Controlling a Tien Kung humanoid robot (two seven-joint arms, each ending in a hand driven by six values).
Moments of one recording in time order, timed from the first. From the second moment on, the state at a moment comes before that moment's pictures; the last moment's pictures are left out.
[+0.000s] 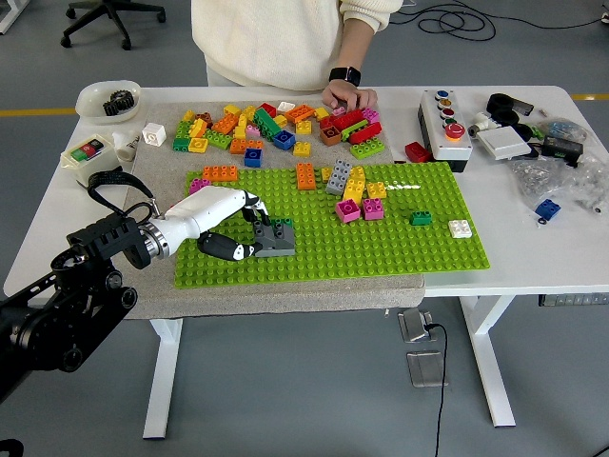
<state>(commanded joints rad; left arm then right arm) -0.59 0.24 -0.94 -1.01 2.05 -0.06 -0.27 0.16 -0.12 1.65 0.18 -1.87 0.05 -0.11</state>
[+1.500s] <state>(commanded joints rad) -0.63 0.24 -0.91 -0.89 2.04 0.03 -0.36 0.17 -0.12 1.65 0.18 -1.87 0.05 -0.11</state>
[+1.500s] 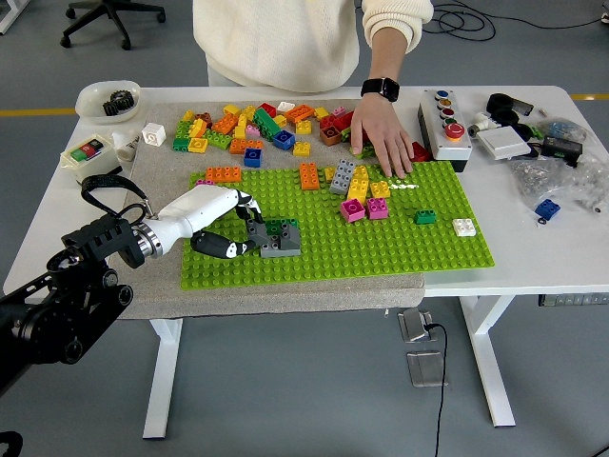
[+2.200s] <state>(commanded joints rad) -0.64 0.22 -0.89 -0.88 2.02 0.02 -0.37 0.17 -0.12 1.65 0.18 -1.87 0.05 -0.11</state>
